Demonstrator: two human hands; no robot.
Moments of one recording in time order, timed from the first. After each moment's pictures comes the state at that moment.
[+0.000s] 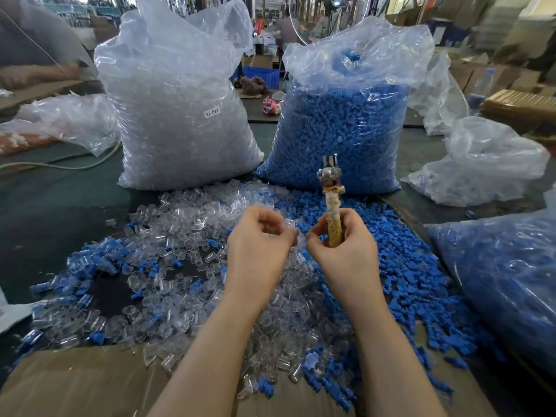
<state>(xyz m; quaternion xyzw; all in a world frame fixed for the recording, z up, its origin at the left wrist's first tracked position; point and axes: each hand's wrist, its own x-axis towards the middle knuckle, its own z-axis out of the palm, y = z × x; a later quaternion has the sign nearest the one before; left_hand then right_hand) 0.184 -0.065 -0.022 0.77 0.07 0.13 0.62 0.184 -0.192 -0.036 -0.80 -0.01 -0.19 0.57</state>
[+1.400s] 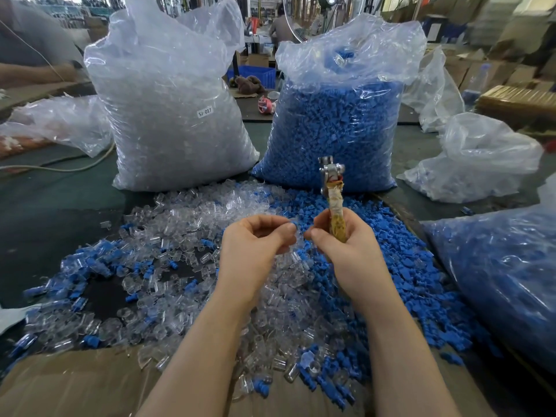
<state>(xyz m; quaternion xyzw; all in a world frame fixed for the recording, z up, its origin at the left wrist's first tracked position) 0.187 -0.060 -0.022 0.68 0.03 0.06 0.73 0.183 -0.205 -0.029 -0.75 -0.02 -0.10 0.65</state>
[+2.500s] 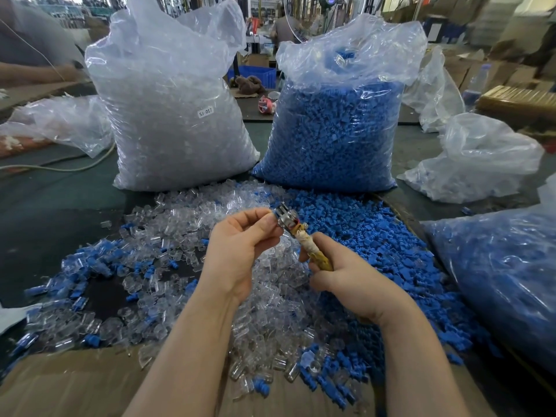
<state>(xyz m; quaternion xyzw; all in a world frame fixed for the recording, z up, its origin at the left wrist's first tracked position) 0.193 -0.046 -0.020 0.56 0.04 0.01 0.83 0.175 -0.219 -0.026 -0.86 -0.11 0.14 0.48</state>
